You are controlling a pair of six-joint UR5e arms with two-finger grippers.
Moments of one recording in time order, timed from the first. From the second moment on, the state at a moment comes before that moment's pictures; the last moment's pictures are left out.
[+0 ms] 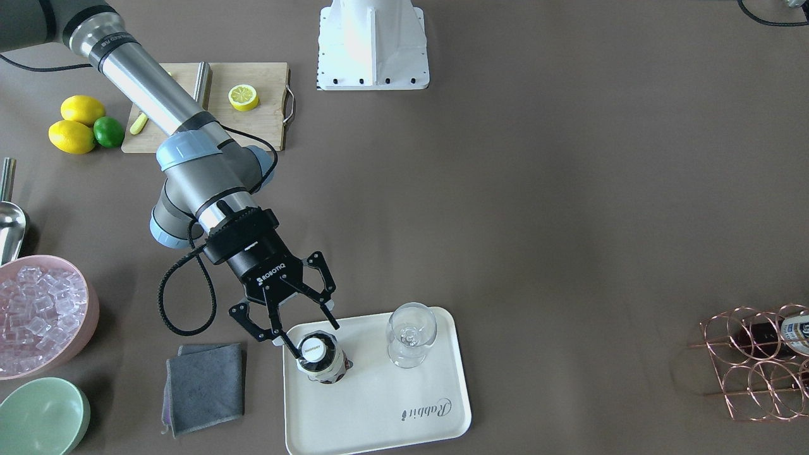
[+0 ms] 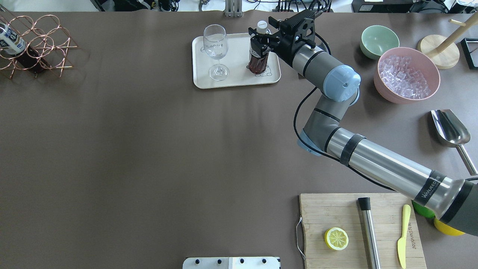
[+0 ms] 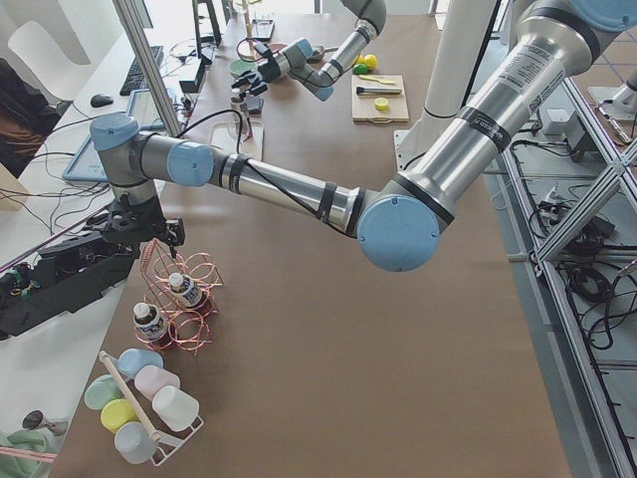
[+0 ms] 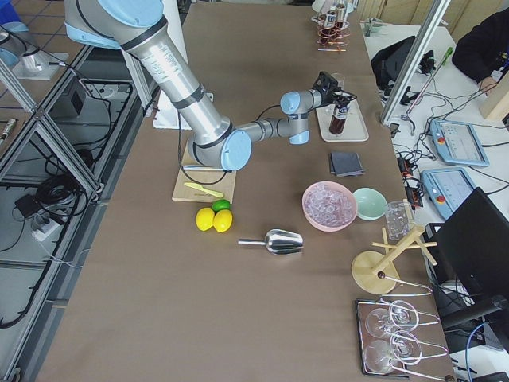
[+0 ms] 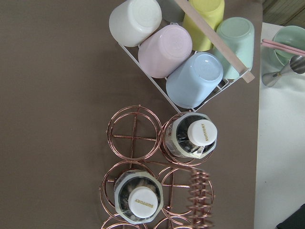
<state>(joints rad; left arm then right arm) -1.50 -2.23 -1.20 -1.46 -2.17 -1.87 0.70 -0.80 0.99 0.04 1.32 0.58</state>
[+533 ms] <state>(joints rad) -1.52 -2.07 -1.44 -1.39 -2.17 -1.66 0.72 -0.90 1.22 -0.14 1.44 0.59</state>
